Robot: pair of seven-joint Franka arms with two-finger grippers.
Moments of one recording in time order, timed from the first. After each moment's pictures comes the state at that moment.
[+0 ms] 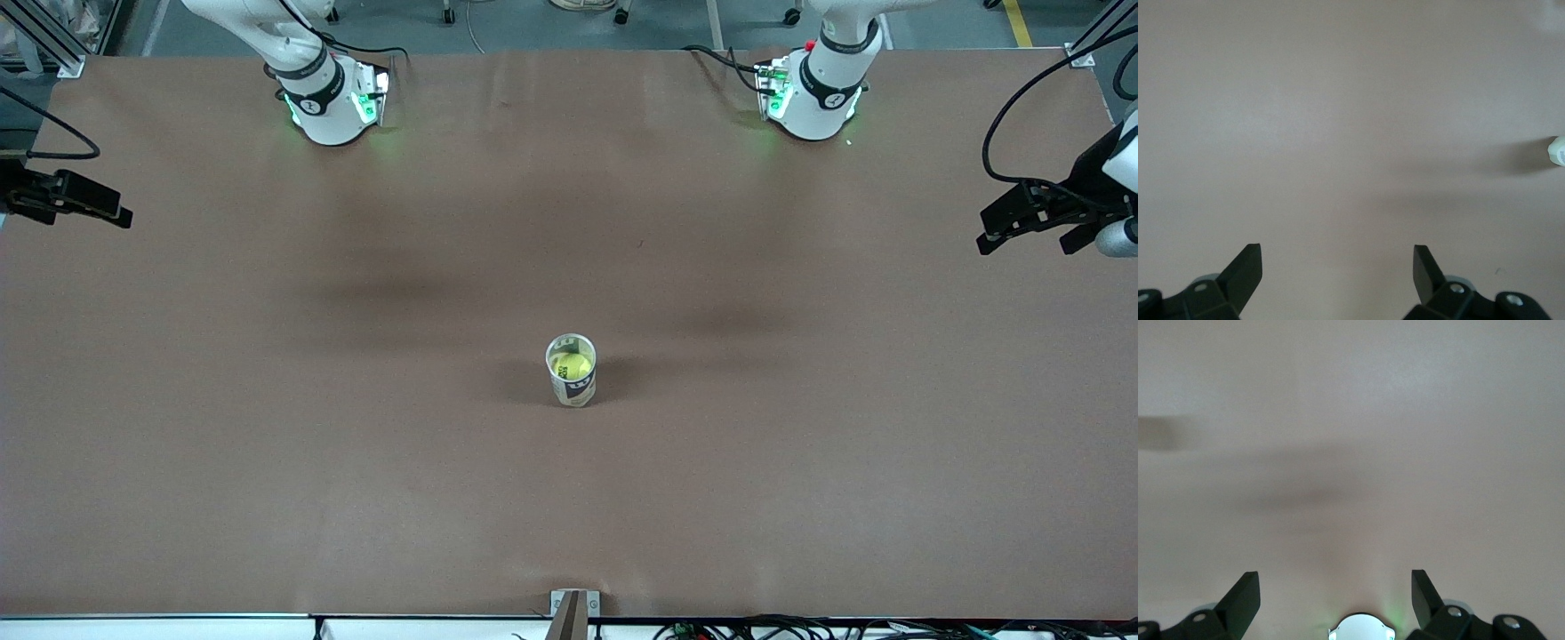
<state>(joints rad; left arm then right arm) 0.13 -0.01 -0.18 -1.57 -0.01 1.64 -0.04 -0.03 0.04 -0.03 -1.46 0.03 1.35 0.01</state>
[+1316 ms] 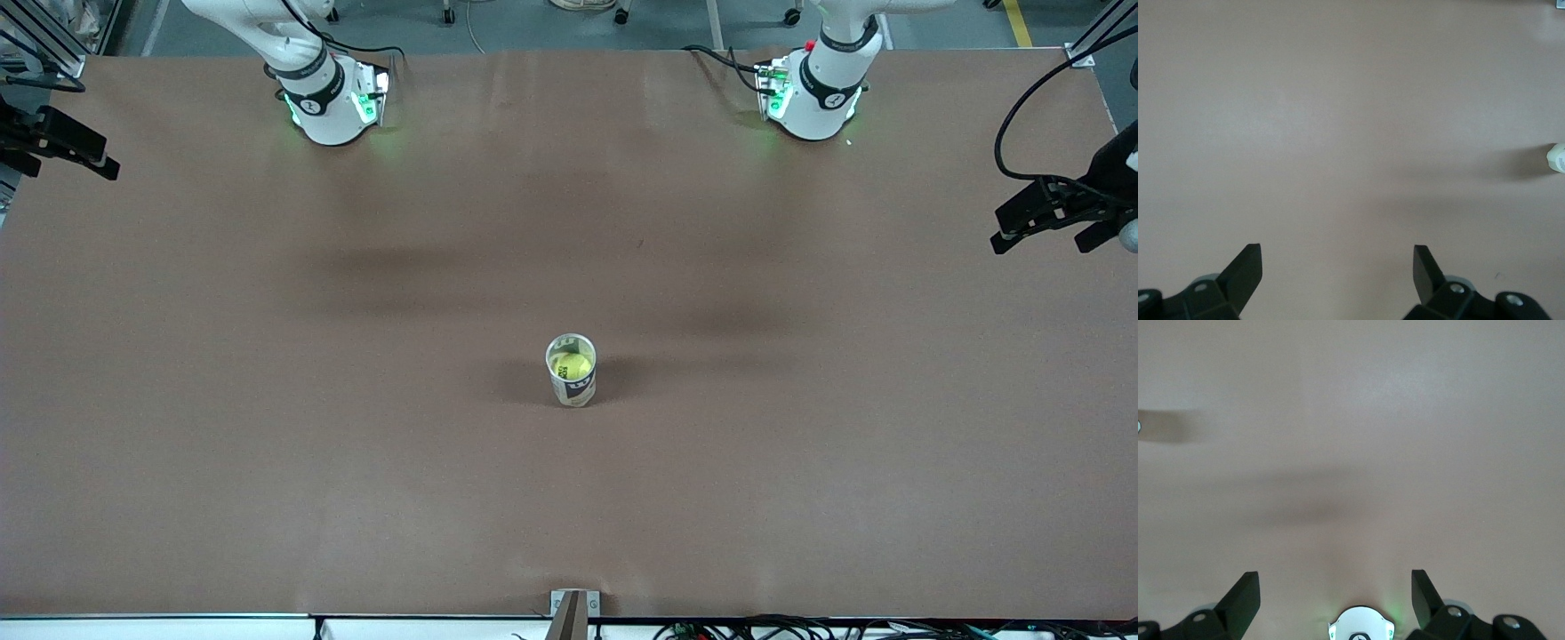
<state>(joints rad) -0.07 -0.01 0.03 -1.55 -0.01 1.63 -0.04 -0.03 -0.11 -0.03 -1.54 0.03 1.35 0.01</state>
